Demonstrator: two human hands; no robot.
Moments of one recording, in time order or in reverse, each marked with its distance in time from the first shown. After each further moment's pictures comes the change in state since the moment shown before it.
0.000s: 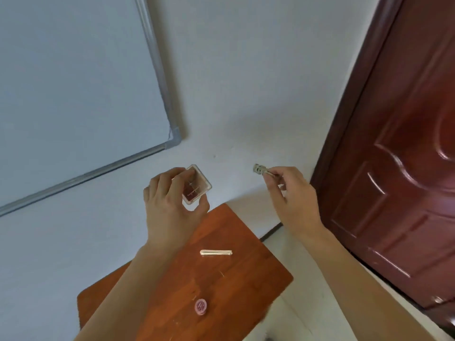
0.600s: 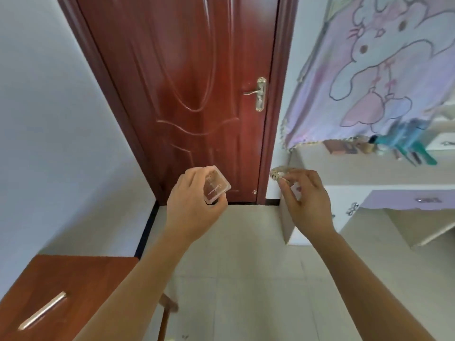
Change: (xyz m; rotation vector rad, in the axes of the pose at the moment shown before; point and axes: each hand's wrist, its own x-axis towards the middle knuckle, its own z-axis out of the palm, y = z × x) left_hand -0.170 0.391 0.047 -0.712 -0.553 0.557; right_hand -0.353 0.019 -0.378 -0.603 0.616 0.541
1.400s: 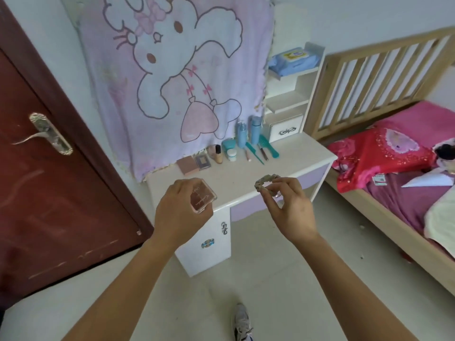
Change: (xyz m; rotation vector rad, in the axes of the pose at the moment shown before) left_hand 0.144 0.350 0.436 -0.173 -0.393 0.203; right_hand 0.082 0.419 -0.305 -0.351 0.231 0.329
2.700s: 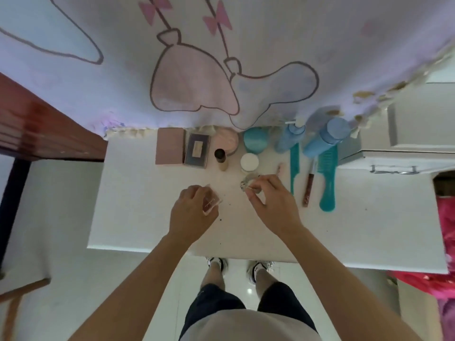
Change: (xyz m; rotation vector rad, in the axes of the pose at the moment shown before) left_hand 0.259 -0.101 0.351 0.171 -0.244 -0.612; right_hand 0.320 0.271 0.330 0.149 -0.844 -0.141
